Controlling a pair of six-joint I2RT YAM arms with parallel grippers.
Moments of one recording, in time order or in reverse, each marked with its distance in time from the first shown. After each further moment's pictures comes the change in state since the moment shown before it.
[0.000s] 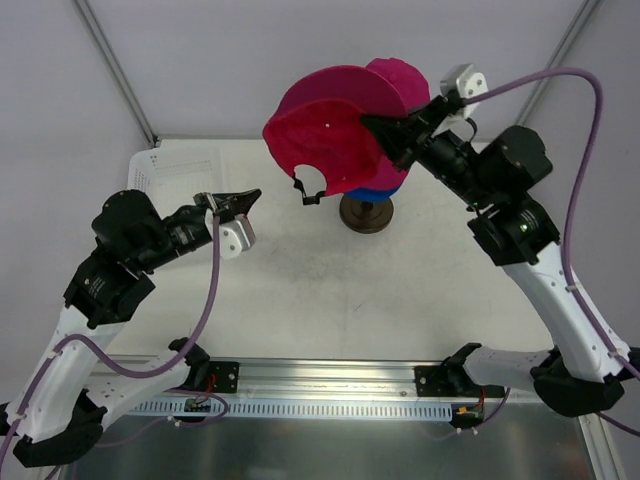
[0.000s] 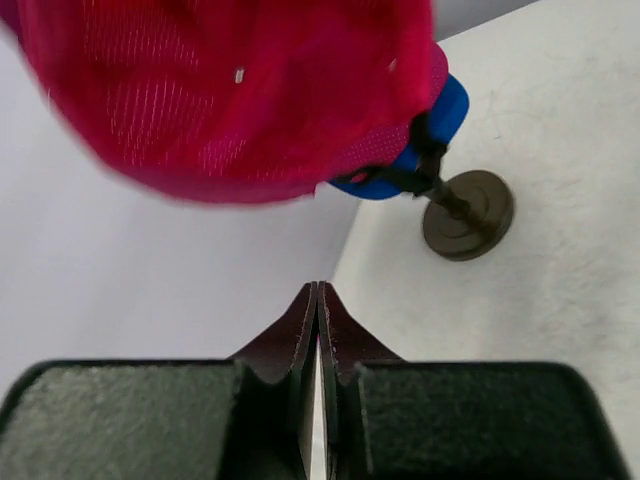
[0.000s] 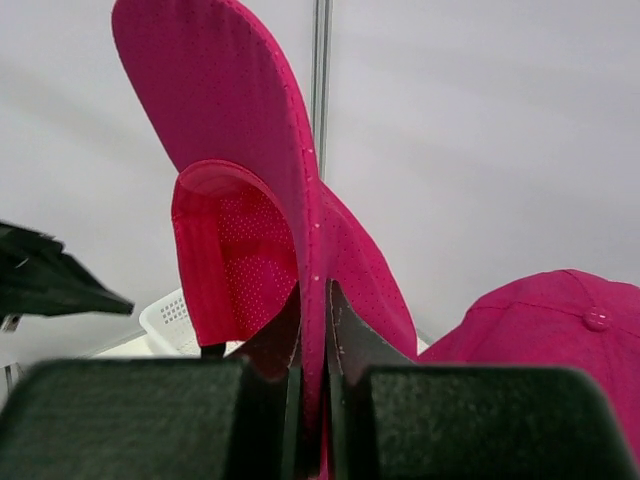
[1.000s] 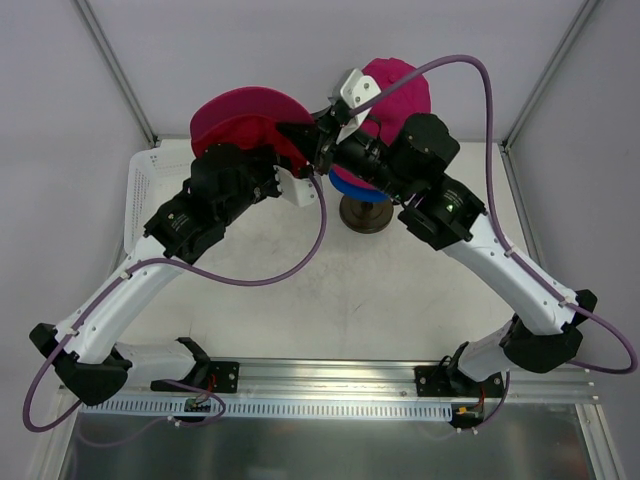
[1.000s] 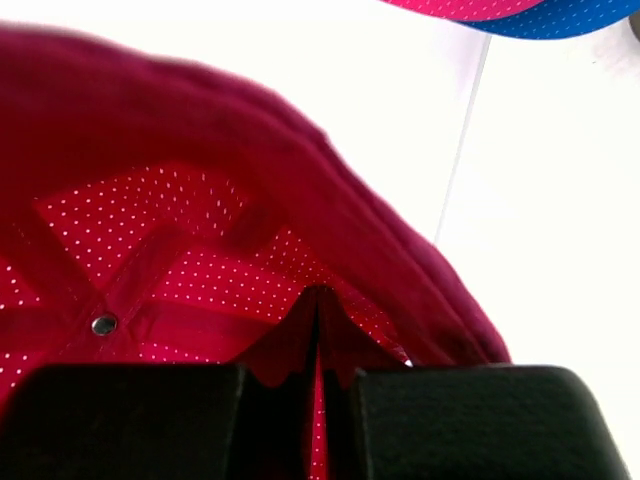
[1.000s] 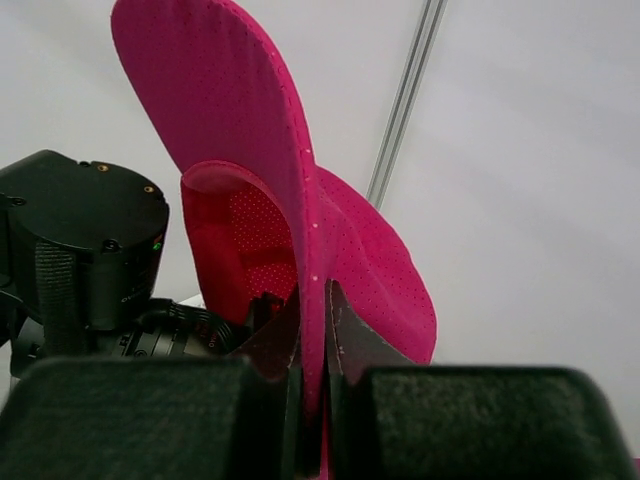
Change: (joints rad) left arm -0.139 0.364 0.097 0.091 -0.565 0.463; right arm 0.301 0.332 0.263 0.017 0.113 -0.193
